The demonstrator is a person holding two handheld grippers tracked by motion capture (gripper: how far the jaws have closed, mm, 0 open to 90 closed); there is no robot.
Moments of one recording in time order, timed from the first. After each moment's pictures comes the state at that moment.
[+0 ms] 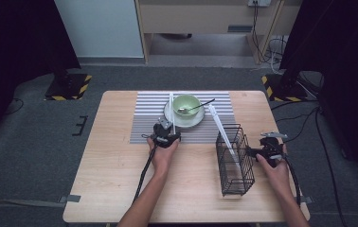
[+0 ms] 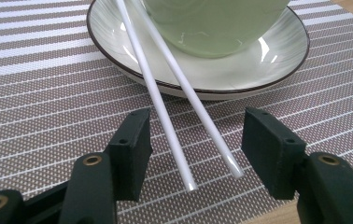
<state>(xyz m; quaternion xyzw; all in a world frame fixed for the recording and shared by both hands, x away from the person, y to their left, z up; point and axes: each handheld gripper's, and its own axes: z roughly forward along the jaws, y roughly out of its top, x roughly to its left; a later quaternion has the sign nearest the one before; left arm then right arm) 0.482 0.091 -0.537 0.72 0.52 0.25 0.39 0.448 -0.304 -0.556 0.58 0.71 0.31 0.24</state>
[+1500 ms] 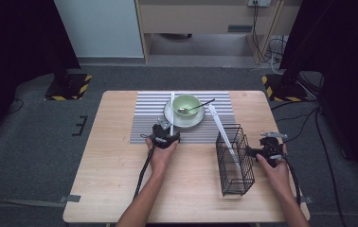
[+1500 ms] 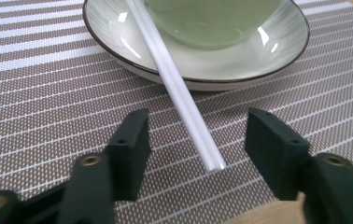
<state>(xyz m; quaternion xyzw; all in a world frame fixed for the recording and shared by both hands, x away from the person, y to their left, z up) 0.480 0.097 -0.537 0.73 0.51 0.24 0.38 0.449 -0.305 -0.556 0.58 0.71 0.31 0.24</state>
